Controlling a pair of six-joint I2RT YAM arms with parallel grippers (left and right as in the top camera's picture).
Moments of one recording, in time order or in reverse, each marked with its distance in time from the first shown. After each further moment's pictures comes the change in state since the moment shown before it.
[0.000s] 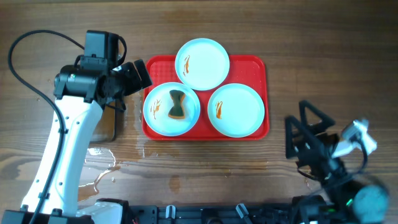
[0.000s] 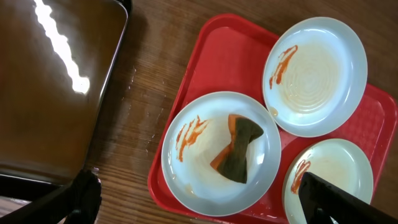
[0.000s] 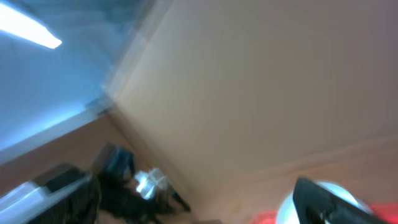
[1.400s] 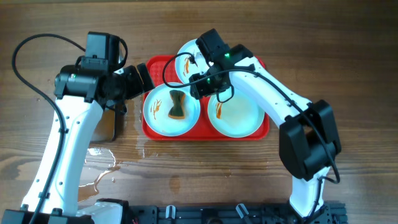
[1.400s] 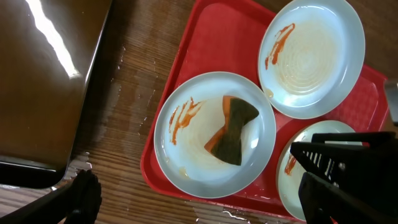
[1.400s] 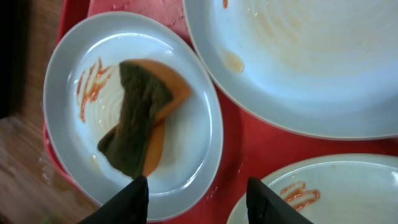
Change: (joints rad) left arm 0.000 0.002 -0.001 -0.043 0.061 -0.003; right arm 0.486 1.828 1.189 -0.938 0.163 -0.642
